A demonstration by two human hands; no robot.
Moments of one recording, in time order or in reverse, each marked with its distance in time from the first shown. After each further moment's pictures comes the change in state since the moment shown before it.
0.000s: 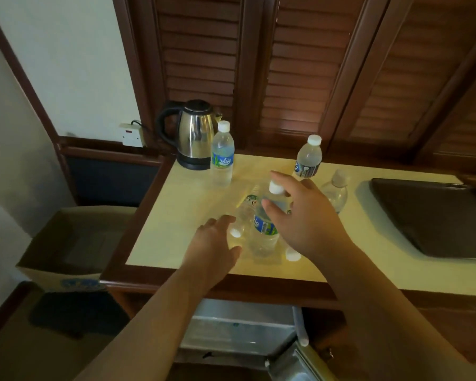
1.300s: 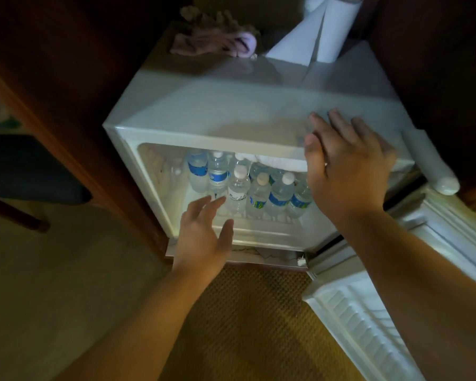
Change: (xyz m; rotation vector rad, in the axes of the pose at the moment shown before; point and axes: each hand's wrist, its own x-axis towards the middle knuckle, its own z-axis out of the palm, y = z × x) left_hand -0.135 -0.359 0.463 -0.252 0.112 -0.101; right_hand -0.183 0.296 0.455 -0.416 0.311 -0.018
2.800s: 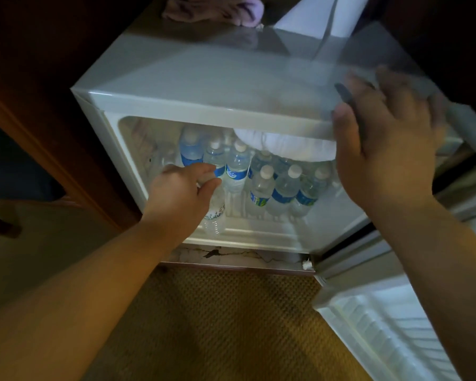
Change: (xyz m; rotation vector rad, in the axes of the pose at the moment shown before) left_hand 0.078 -0.028 -0.021 0.235 0.104 0.208; right_hand -0.001 0.004 0.006 -0.001 0.185 -0.085
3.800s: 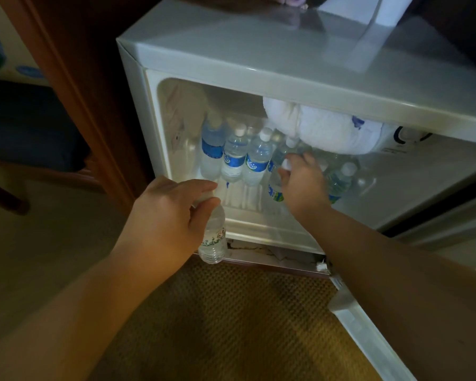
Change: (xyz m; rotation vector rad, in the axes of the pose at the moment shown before) left_hand -0.078 -0.024 -0.041 0.016 0.042 0.149; right_hand -0.073 -0.045 0.167 0.221 -0.508 0.158
